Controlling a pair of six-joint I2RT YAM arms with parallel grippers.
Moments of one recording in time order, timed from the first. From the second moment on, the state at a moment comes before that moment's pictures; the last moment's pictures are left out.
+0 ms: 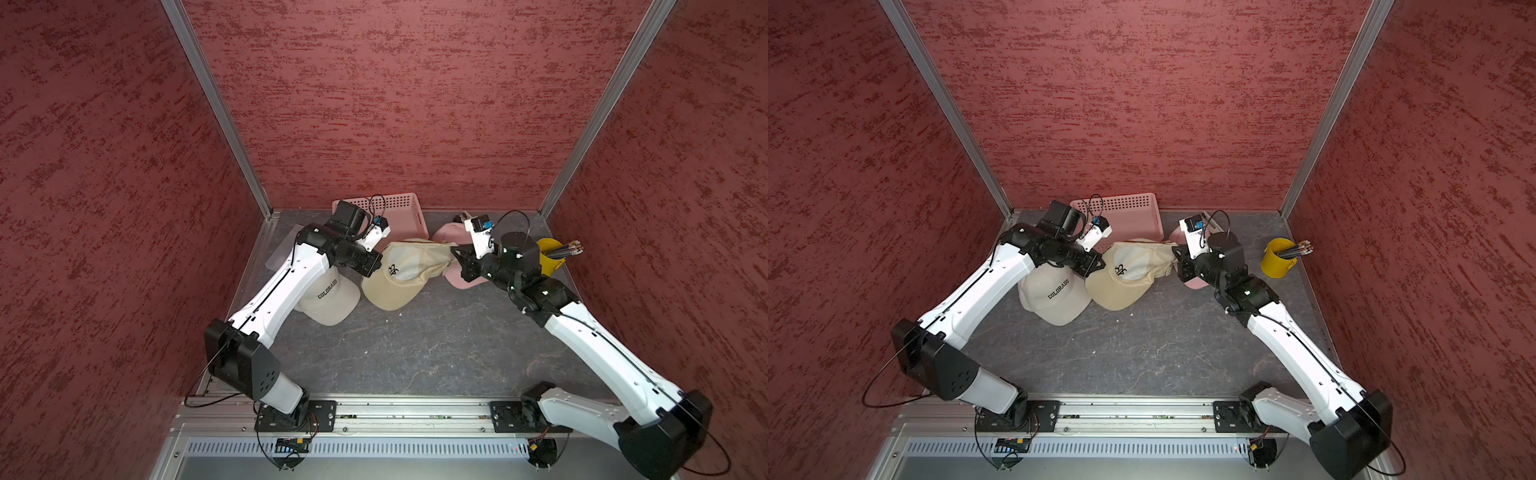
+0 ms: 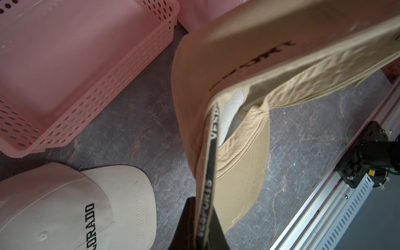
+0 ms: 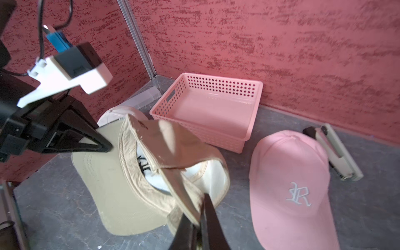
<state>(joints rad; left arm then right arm) -0.43 1.53 1.56 -1.03 0.27 0.10 0.48 1.13 1.03 -0.28 -0.17 0.14</state>
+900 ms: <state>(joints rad) -0.45 1.55 1.66 -1.13 0.26 -0.10 0.74 1.32 1.06 -0.06 -0.21 0.23</state>
